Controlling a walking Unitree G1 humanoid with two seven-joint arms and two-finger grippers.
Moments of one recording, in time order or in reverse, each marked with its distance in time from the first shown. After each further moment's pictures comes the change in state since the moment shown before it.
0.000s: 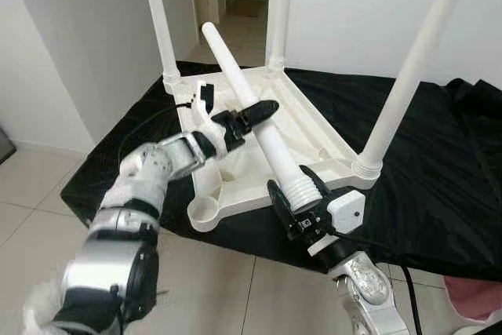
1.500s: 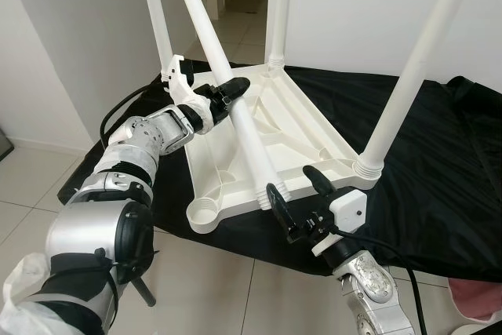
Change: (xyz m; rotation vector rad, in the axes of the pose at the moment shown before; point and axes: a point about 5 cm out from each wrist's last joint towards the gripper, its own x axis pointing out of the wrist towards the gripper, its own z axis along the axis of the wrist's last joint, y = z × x) left arm -0.002 0.007 0.042 0.098 -0.124 0.181; right arm 0.000 -0.008 -0.004 0.020 0.040 -0.017
